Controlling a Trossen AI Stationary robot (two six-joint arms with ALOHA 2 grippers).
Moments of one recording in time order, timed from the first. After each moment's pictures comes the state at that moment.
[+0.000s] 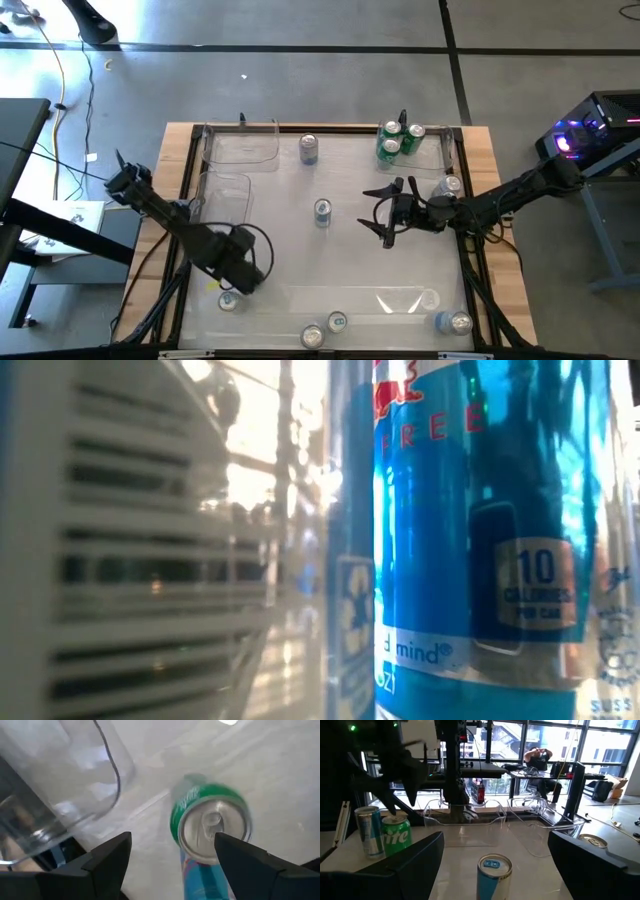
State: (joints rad) left arm -0.63 1.58 1.37 -1.39 -0.05 -1.58; right arm 0.26 1.13 0.43 0.72 0.45 -0.05
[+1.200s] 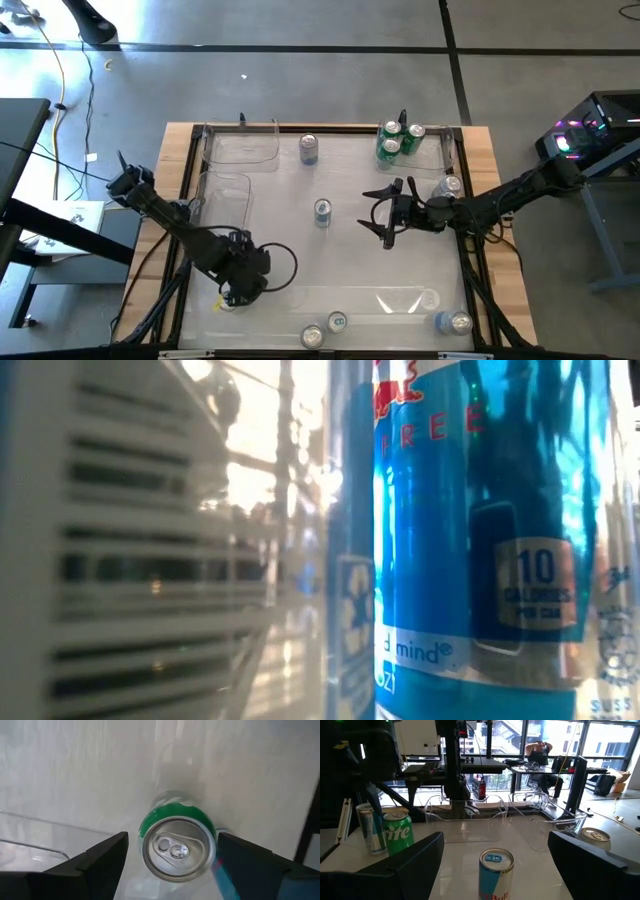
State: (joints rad) left arm -0.63 1.61 1.37 -1.24 -0.12 -0.70; right arm 0.26 1.13 0.43 0.69 0.45 -0.02
